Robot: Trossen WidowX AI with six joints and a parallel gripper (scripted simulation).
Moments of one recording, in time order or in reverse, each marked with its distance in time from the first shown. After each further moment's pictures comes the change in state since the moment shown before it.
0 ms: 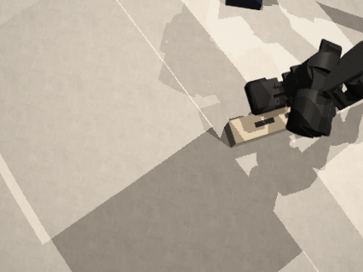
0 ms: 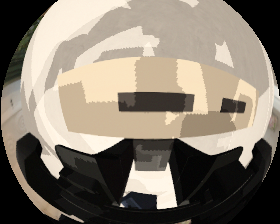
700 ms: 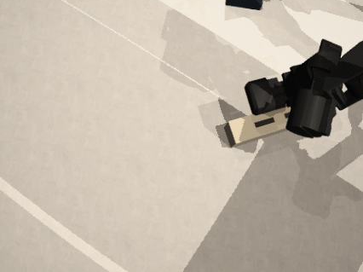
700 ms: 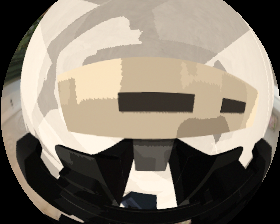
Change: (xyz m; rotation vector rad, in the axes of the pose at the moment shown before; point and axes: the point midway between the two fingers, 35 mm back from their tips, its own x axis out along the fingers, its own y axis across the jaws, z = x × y) arm 0.001 0.000 -0.001 0.002 0.003 0.000
